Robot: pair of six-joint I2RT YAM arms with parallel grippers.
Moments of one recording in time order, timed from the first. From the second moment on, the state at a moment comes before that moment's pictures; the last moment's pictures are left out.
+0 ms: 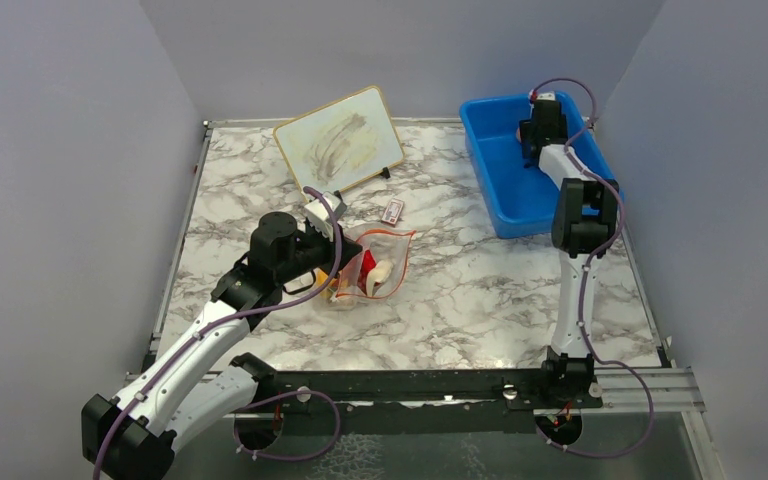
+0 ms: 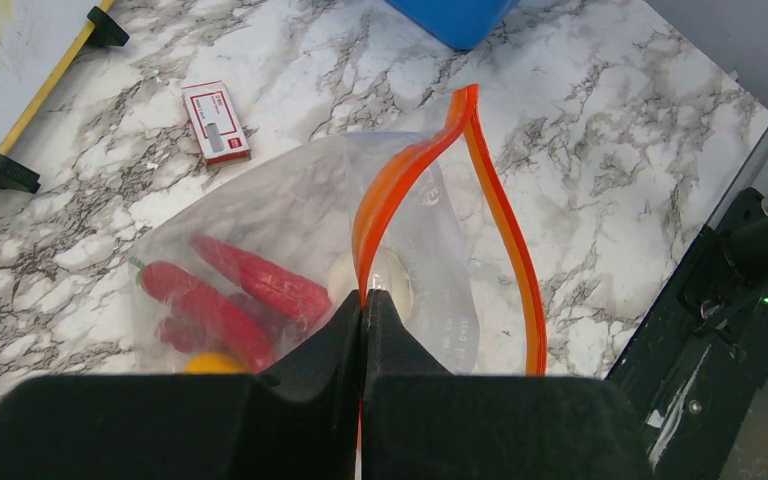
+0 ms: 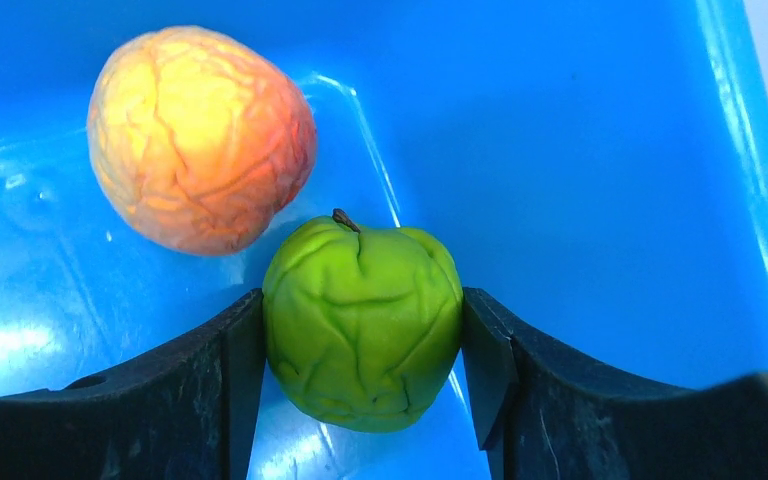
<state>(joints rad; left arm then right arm) -0.54 0.85 0.69 -0.17 0.34 -0.14 -0.03 2.46 2.01 -0.13 0.41 -0.24</state>
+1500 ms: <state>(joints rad) -0.54 0.84 0.69 -0.18 0.34 -0.14 0.17 1.43 1.14 -0.21 -0.36 0.10</state>
